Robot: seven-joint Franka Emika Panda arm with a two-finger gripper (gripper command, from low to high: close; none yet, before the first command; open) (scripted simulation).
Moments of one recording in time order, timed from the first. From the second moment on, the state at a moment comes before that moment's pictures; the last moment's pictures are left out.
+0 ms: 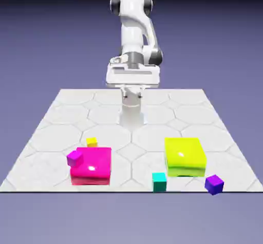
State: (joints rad) arm -0.03 -0.53 -0.01 -2.81 0.02 3.00 0.77
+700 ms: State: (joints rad) arm -0.60 0.18 -0.11 -2.74 0.42 2.61 1.00
